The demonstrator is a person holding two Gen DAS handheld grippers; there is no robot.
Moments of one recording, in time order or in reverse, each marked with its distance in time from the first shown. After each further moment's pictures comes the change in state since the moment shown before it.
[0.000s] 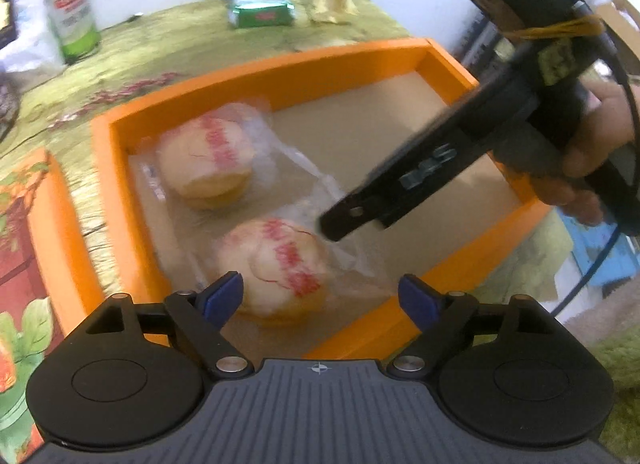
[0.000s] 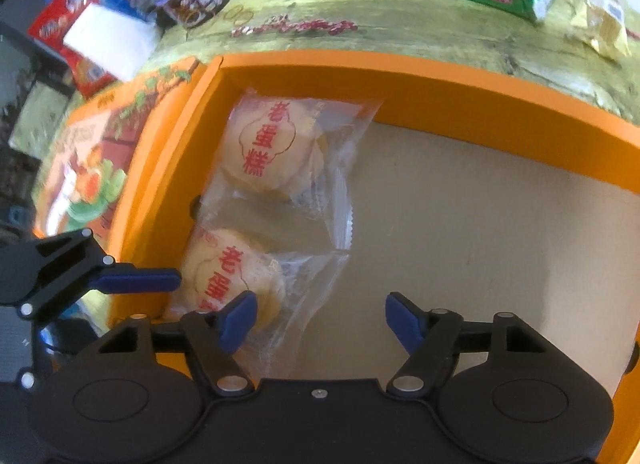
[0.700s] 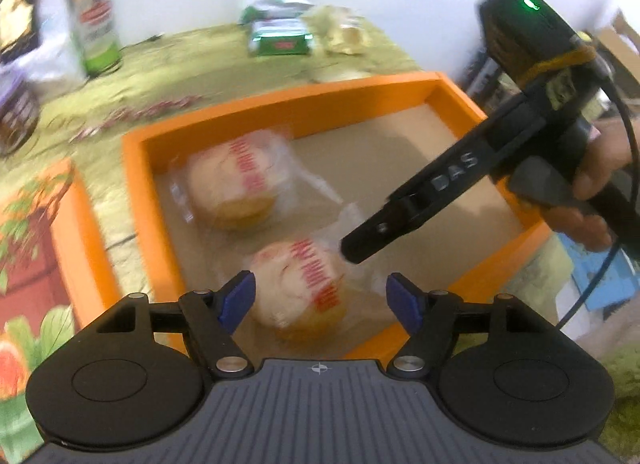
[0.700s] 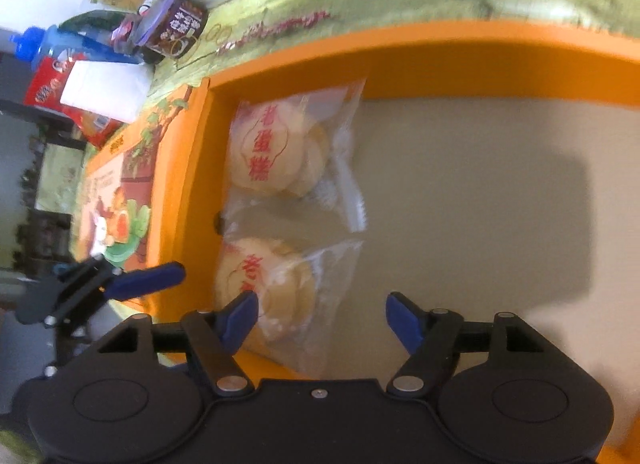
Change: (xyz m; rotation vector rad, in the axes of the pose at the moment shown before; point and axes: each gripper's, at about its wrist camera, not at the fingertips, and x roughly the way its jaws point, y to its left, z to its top) left arm -0.013 0.008 -0.001 0.023 -0.073 -0.013; right arm -0.002 -0.010 -0.004 0.143 0.017 0.083
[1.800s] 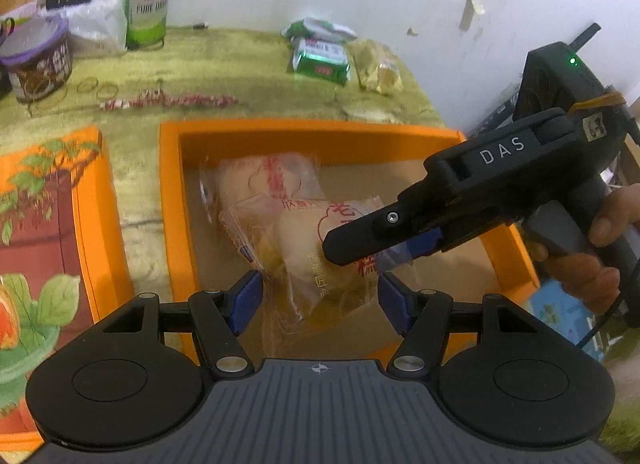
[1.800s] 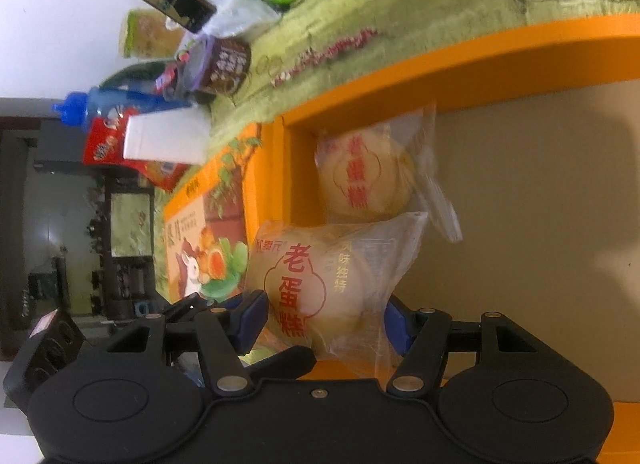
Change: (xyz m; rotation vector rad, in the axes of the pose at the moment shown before) left arm -0.022 0.037 0.000 -0.265 -0.046 -0.057; right arm -0.011 0.017 0.016 0.196 0.009 0.260
